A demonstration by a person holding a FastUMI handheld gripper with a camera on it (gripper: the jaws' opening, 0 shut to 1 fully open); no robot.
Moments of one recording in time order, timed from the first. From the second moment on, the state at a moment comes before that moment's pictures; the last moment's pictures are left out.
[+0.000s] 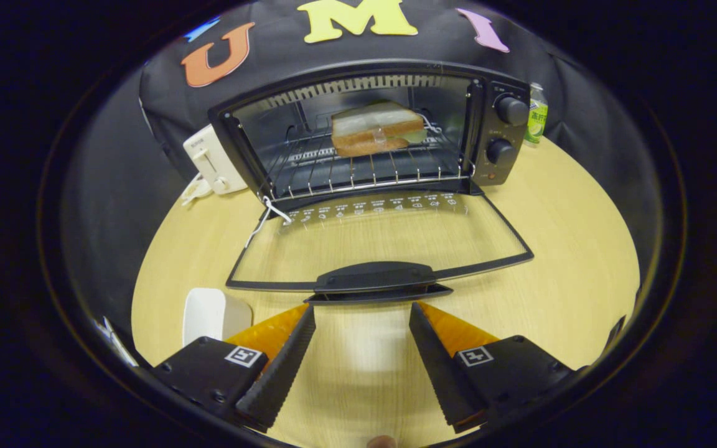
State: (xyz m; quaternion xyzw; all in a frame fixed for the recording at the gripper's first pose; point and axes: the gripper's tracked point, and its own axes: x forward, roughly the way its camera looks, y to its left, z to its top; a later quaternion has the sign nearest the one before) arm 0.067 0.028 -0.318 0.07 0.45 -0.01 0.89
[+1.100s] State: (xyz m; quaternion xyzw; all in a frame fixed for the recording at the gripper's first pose) arm 0.115 0.031 -0.220 0.07 0.22 0.01 0.97
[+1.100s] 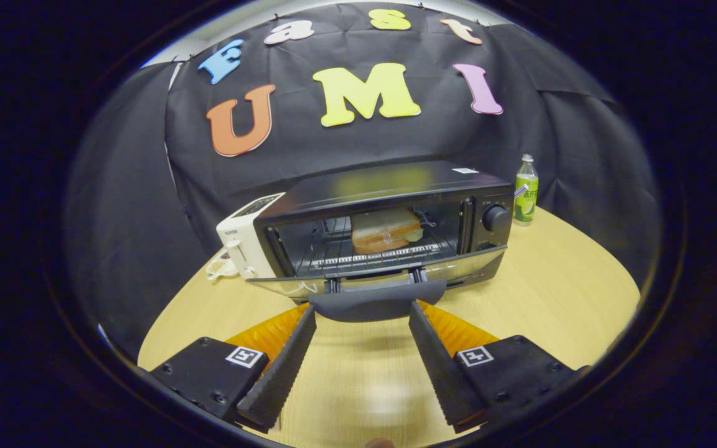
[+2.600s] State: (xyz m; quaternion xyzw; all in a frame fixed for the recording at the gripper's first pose) arm -0.012 -0.008 0.019 0.04 0.00 -0.01 1.00
